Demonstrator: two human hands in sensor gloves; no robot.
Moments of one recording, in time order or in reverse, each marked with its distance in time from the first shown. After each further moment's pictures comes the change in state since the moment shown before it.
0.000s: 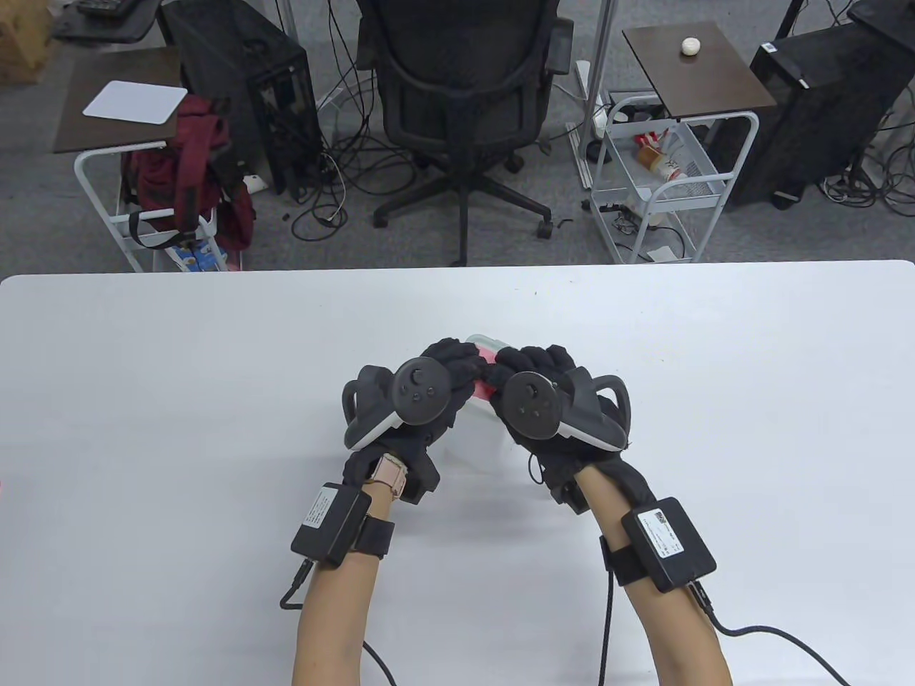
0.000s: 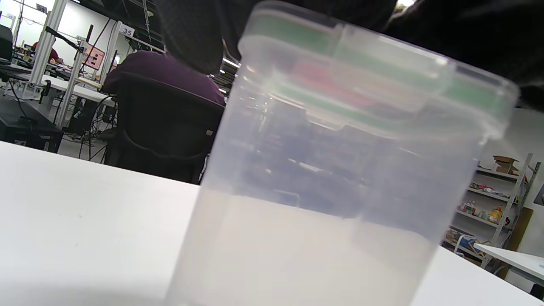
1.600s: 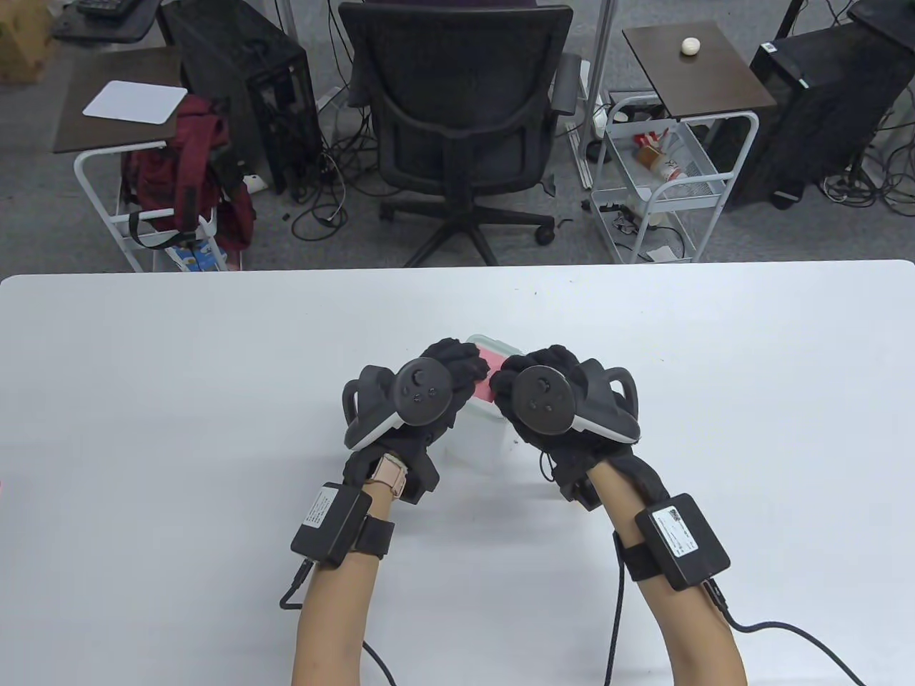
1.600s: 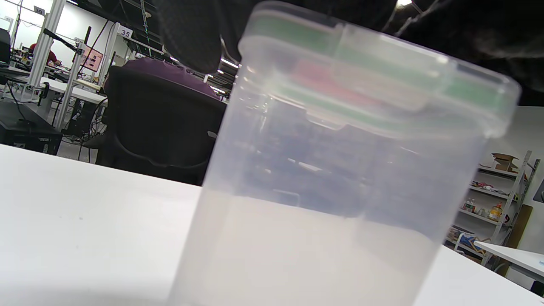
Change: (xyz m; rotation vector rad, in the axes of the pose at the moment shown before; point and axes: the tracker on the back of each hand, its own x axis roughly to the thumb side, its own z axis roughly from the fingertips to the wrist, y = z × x) left_hand 0.000 0.000 0.000 0.002 -0.004 -0.003; right_hand -0.005 -0.015 0.004 0.017 -0.047 -0.045
